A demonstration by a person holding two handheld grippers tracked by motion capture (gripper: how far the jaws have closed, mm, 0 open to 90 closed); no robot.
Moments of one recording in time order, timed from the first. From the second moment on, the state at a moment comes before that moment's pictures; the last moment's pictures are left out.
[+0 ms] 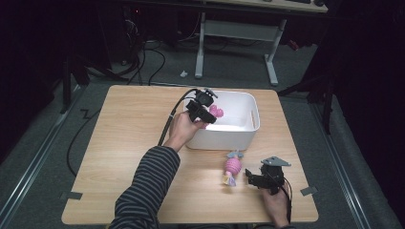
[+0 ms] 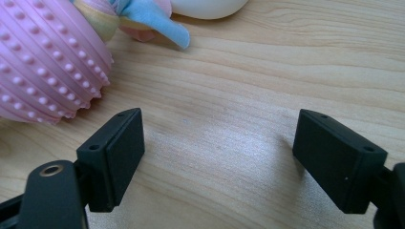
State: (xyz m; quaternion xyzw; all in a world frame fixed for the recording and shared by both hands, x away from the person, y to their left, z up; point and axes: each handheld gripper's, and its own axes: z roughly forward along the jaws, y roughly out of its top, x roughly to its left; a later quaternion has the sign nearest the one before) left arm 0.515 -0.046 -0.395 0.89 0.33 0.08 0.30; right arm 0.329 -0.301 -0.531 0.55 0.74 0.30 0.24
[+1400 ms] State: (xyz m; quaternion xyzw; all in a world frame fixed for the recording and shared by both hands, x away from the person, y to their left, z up) left arm 0.456 0.052 -0.363 0.84 0.34 0.12 0.40; right arm 0.329 -0.301 -0.531 0.55 0.74 0.30 0.24
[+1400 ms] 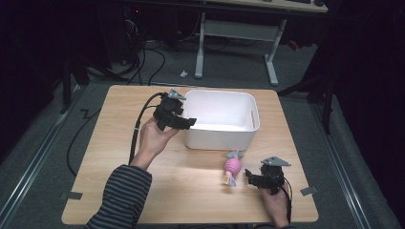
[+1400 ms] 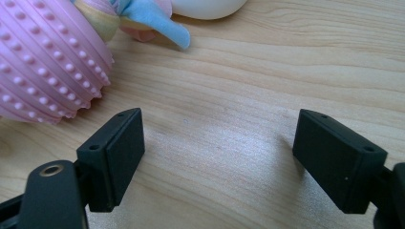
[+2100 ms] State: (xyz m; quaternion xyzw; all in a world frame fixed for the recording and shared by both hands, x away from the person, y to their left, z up) left arm 0.432 0.094 -0.367 0.83 0.36 0.14 0.41; right arm 0.329 -0.301 -0.531 0.55 0.74 0.30 0.24
